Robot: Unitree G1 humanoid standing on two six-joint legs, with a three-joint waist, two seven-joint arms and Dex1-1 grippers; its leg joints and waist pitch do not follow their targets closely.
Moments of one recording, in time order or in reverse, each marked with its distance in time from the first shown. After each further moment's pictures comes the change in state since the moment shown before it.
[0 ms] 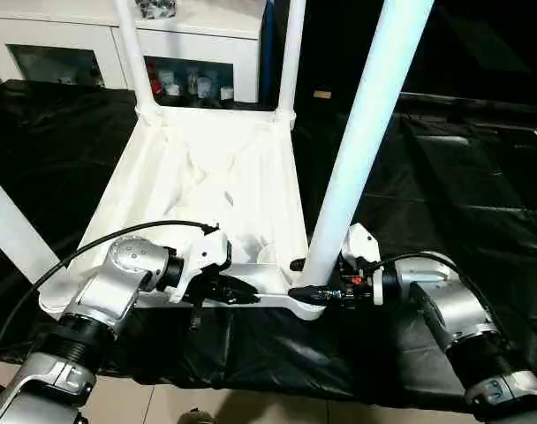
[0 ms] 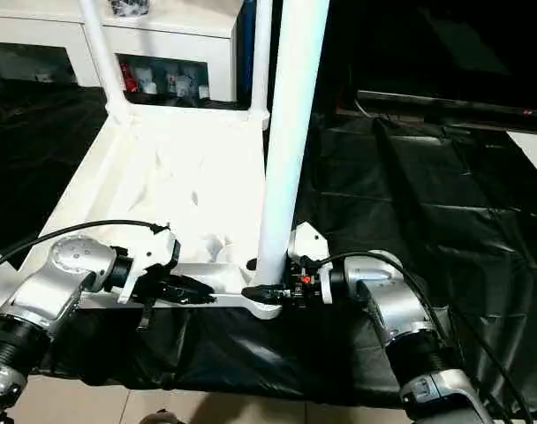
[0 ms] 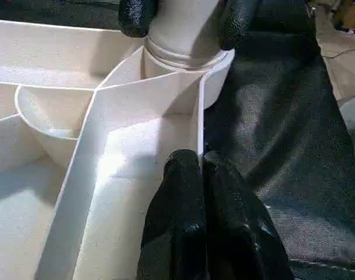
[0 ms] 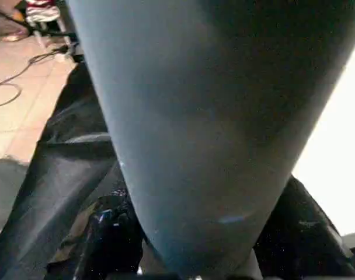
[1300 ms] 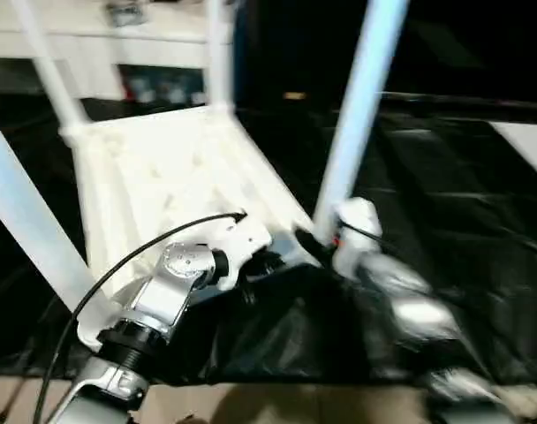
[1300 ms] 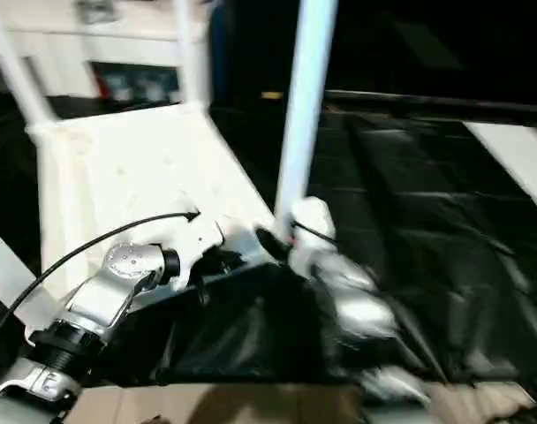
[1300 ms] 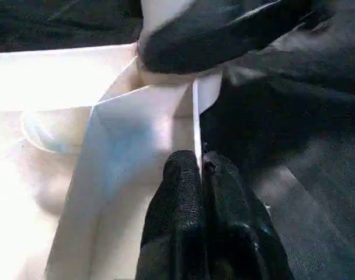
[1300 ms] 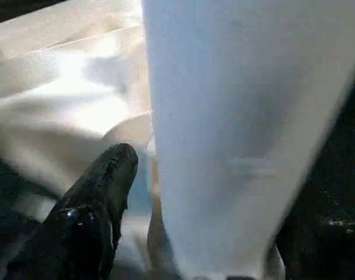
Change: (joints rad) left arm 0.000 -0.202 -0.002 -0.050 0.133 0.110 0.383; right arm 0.053 0.116 -0.157 0.006 -0.044 0.033 -0.528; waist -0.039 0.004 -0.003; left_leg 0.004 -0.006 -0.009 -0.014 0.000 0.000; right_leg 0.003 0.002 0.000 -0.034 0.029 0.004
